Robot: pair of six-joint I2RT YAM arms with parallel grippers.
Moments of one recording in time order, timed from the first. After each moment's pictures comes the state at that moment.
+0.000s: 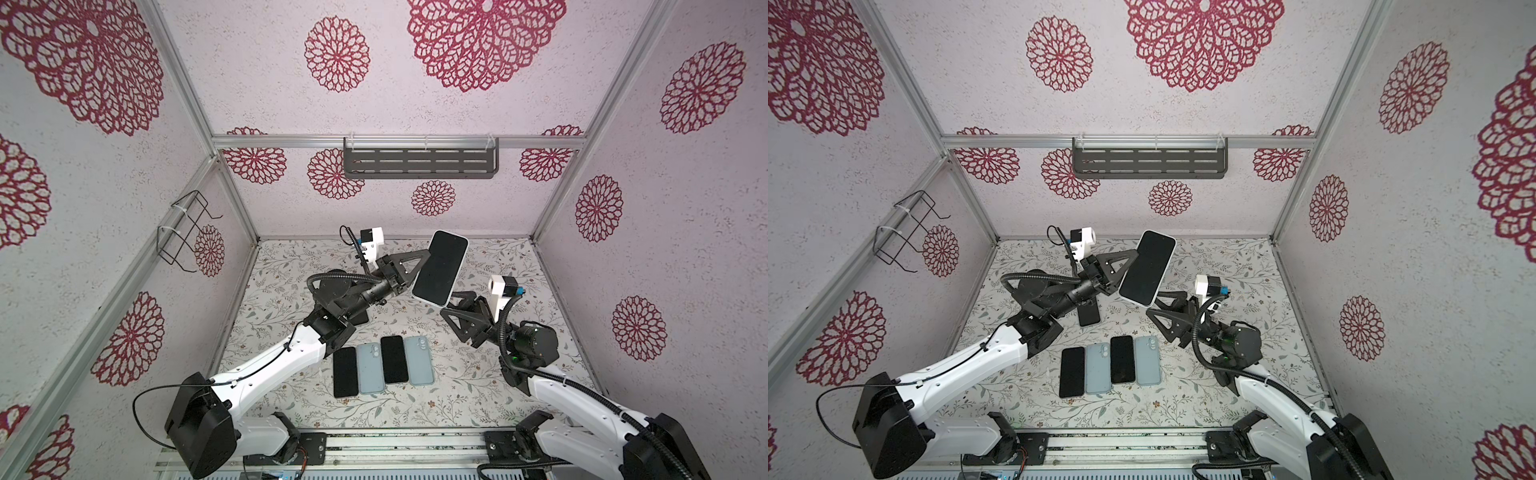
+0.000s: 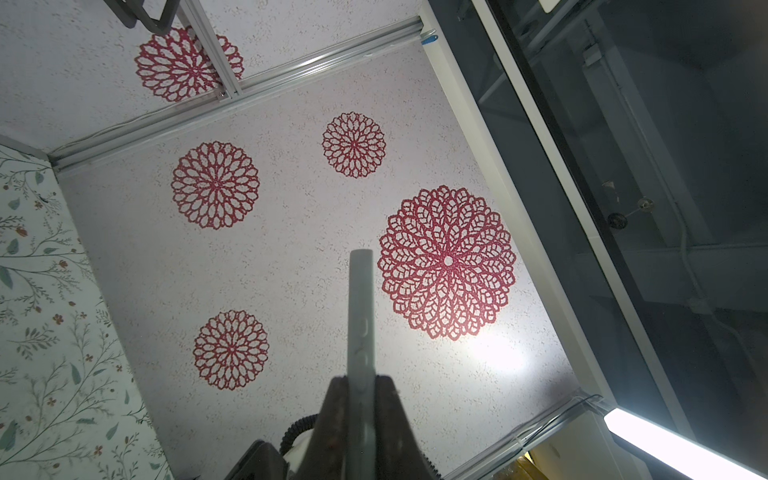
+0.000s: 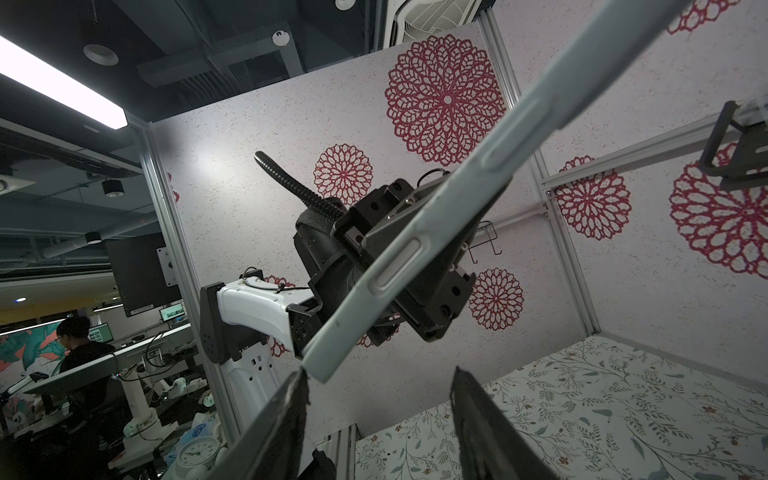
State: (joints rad) left arm -0.74 1.32 1.02 0.68 0.32 -1.37; right arm 0.56 1.02 0.45 1.24 -0.68 0.84
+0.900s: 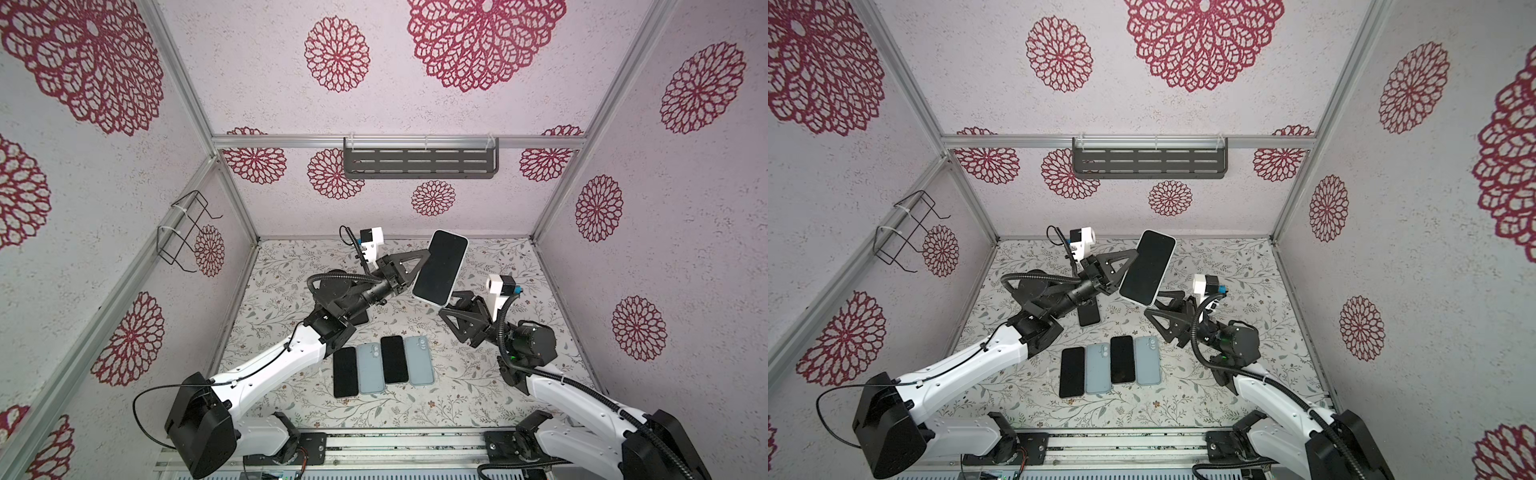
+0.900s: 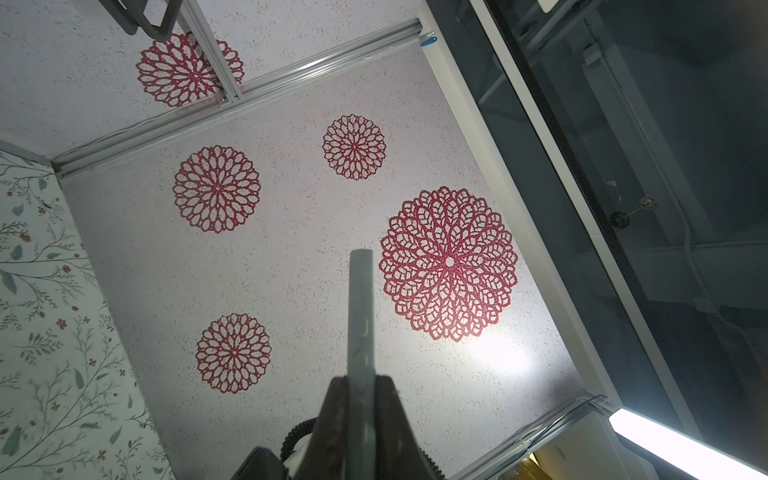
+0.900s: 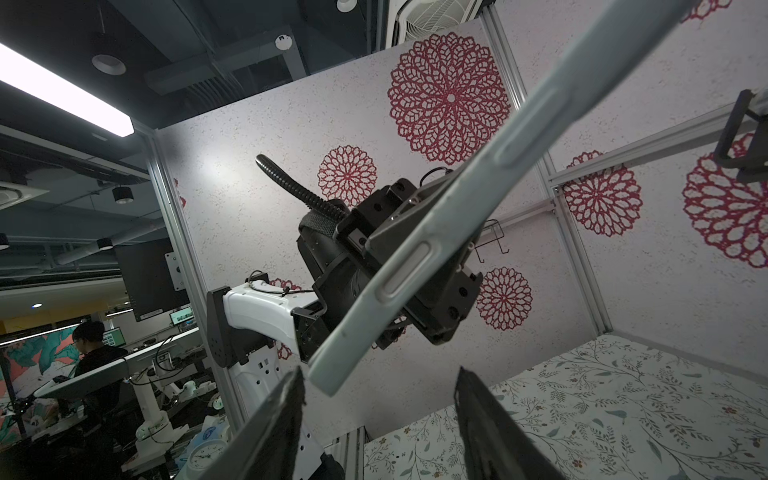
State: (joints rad) left arm -0.75 1.32 1.02 0.68 0.31 -1.36; right arm 0.57 1.03 0.46 1.25 -0.68 0.87
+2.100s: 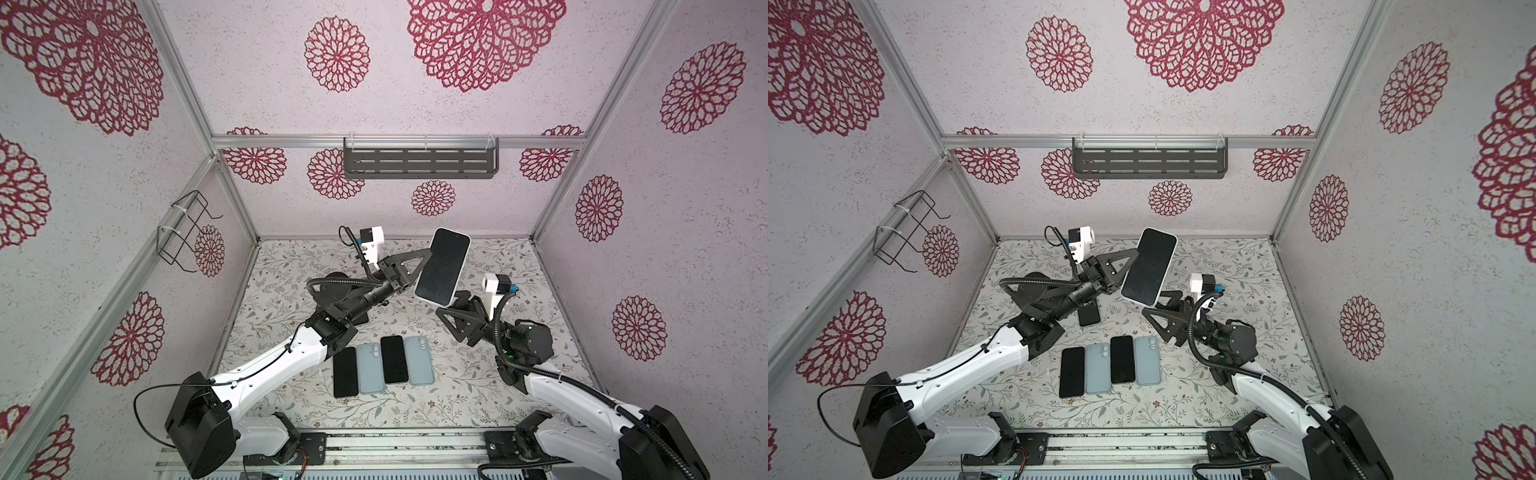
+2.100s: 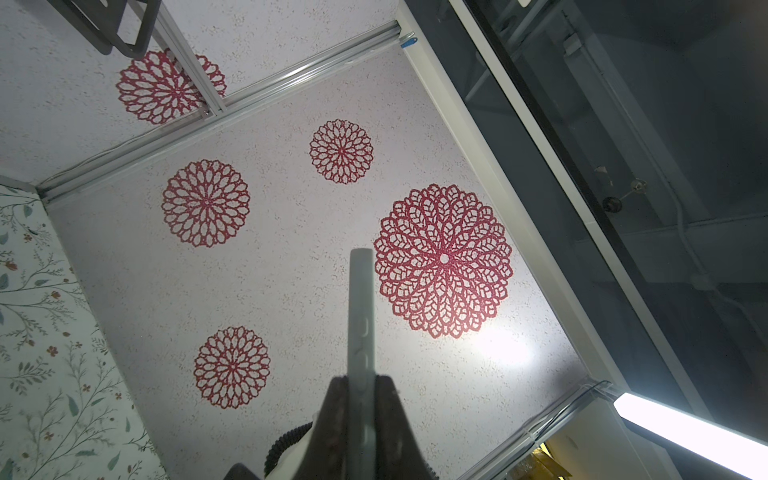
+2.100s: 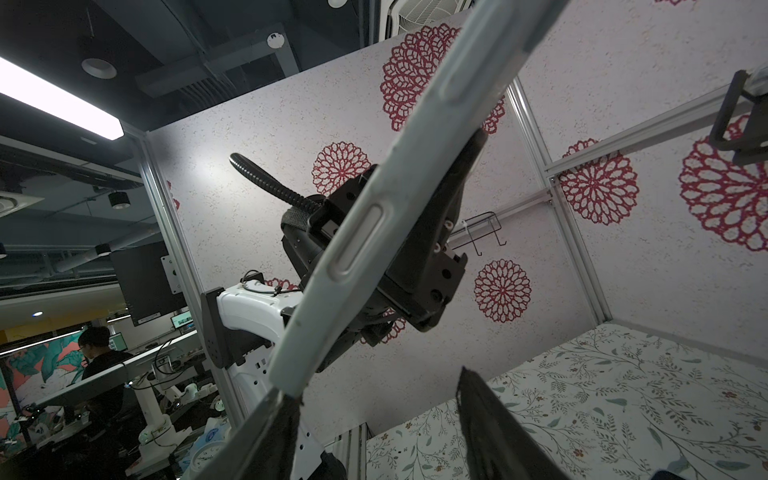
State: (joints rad) left arm -0.77 1.32 1.02 0.71 0.29 -1.31; right arm 0.58 1.05 0.46 1.25 -0.67 0.88
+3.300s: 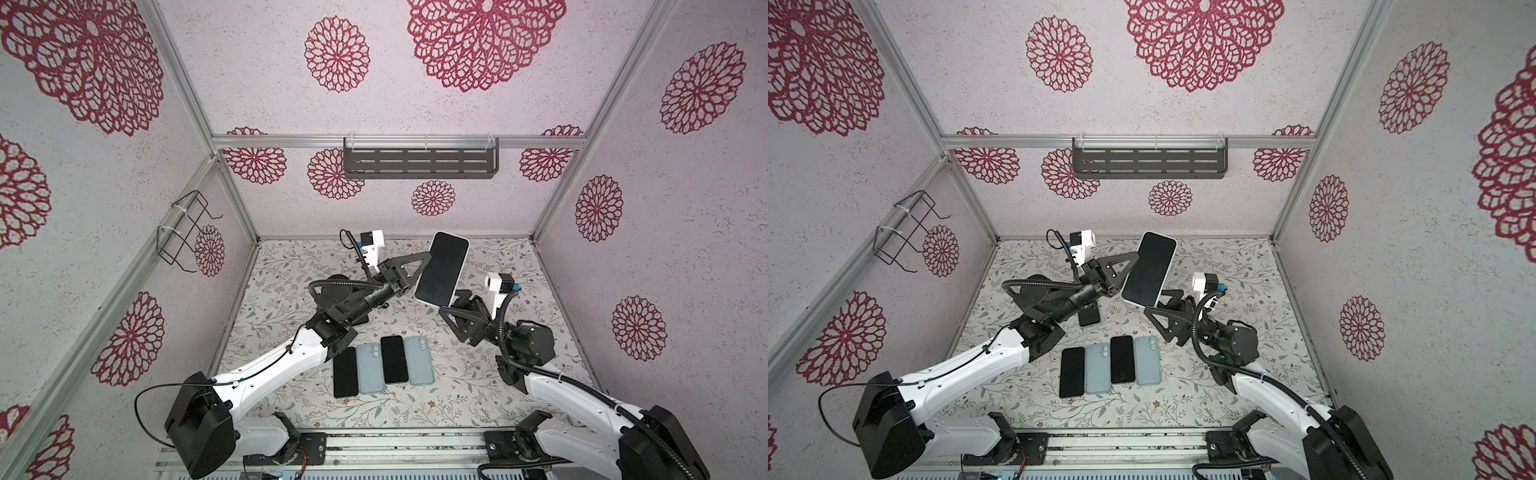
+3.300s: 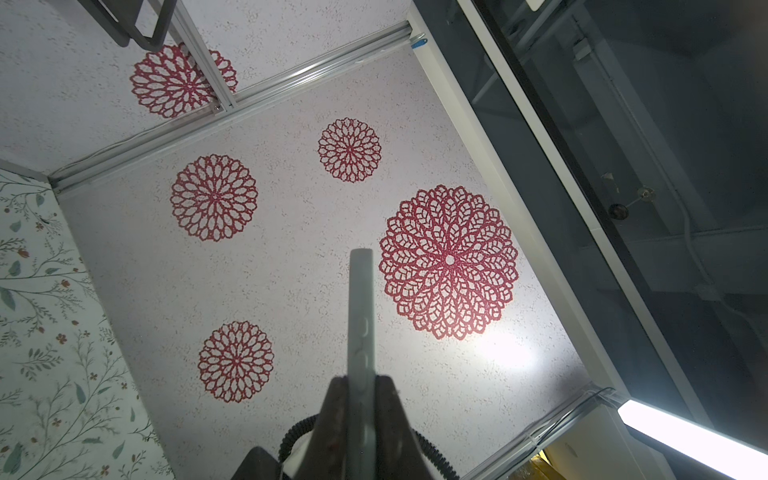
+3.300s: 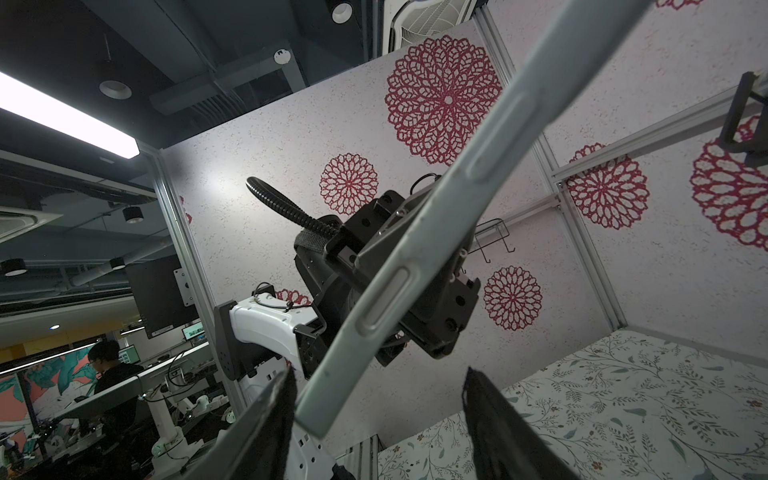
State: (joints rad) left arm -0.77 1.32 0.99 0.72 0.27 -1.32; right arm 0.58 1.05 0.46 1.28 -0.65 0.92
